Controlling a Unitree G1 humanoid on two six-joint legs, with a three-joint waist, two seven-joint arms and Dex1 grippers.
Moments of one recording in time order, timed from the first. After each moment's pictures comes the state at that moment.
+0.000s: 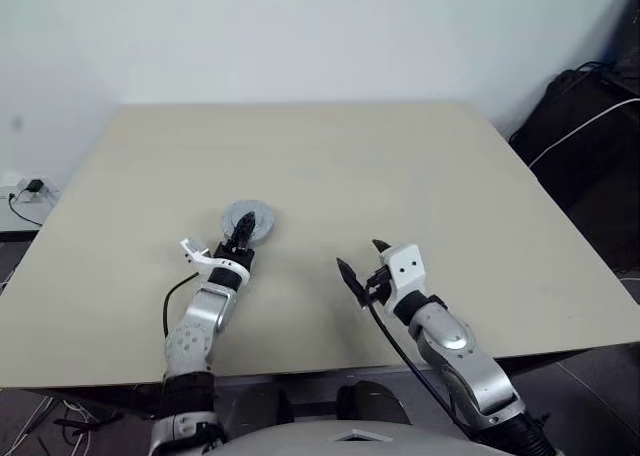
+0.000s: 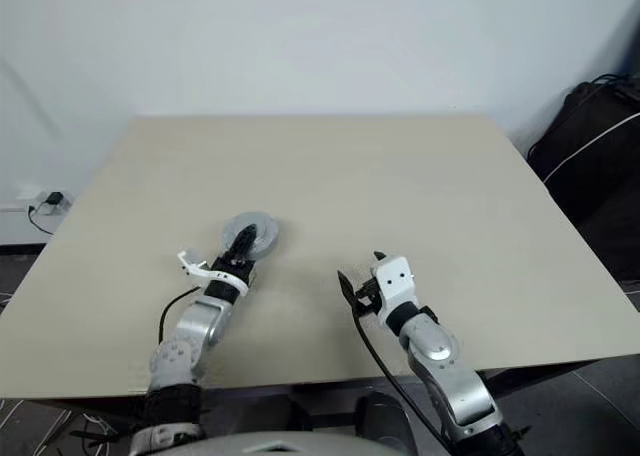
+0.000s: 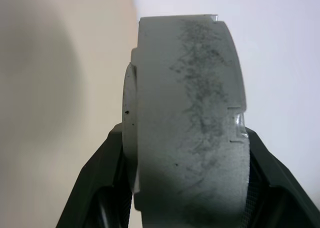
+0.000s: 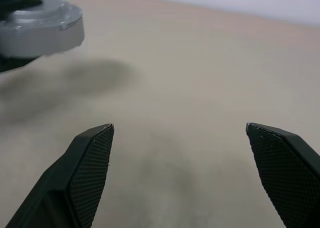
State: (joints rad) left arm -0.14 -0.05 0.26 0.20 -1.27 0.41 -0.15; right arm 0.13 -0.35 0.30 -0.22 0.22 0.15 0.15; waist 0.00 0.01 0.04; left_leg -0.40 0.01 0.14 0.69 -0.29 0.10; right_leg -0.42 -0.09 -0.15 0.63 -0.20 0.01
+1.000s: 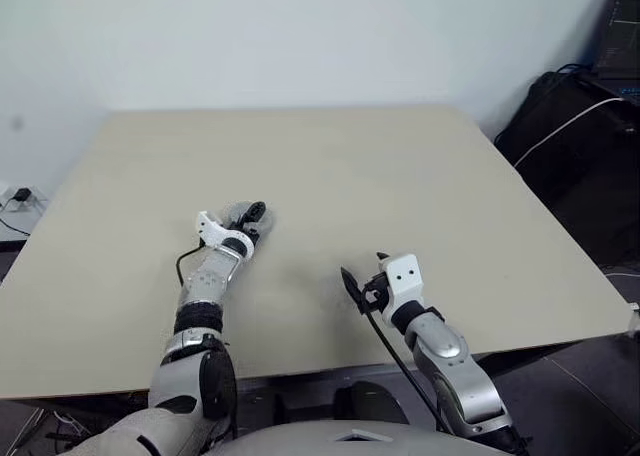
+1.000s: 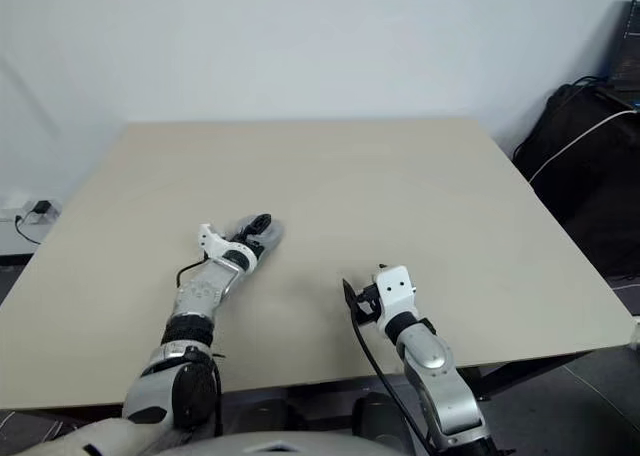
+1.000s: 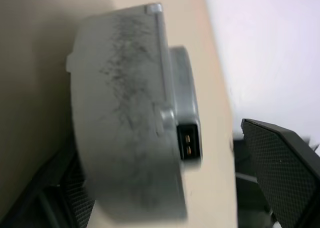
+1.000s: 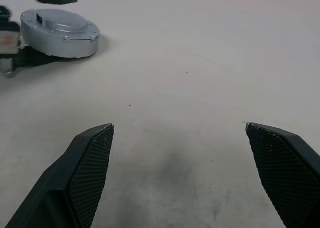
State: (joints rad) left arm -0.45 0.00 0.43 0.61 -0.87 0.47 -0.11; right arm 0.18 -0.22 0.22 -0.21 0.12 0.23 0.20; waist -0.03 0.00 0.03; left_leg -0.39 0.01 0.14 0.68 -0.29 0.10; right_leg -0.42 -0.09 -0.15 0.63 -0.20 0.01
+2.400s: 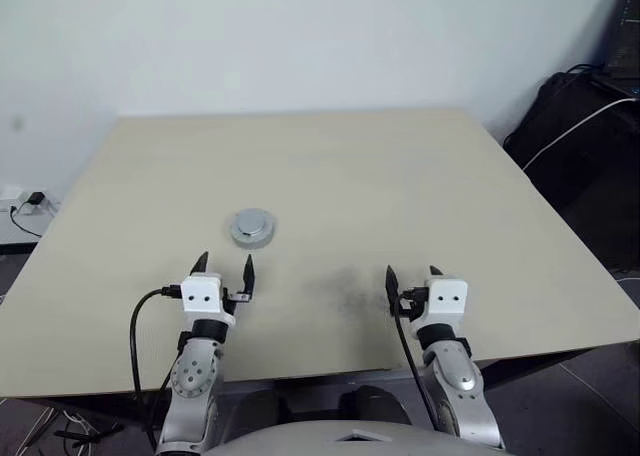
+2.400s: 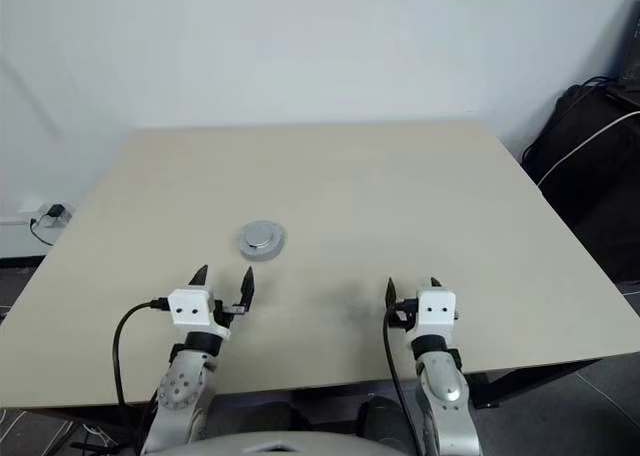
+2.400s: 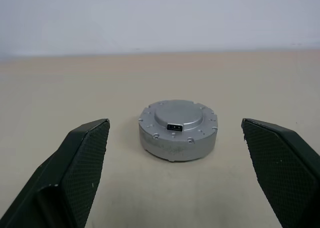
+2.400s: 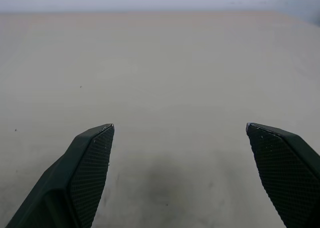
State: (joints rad) left arm 0.28 0.03 -0.04 0.03 -0.02 -0.36 -0.07; right arm 0.31 -0.05 0.02 -0.06 0.04 -0.11 0.04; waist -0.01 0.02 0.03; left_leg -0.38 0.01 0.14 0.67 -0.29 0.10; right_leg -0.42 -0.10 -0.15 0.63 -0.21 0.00
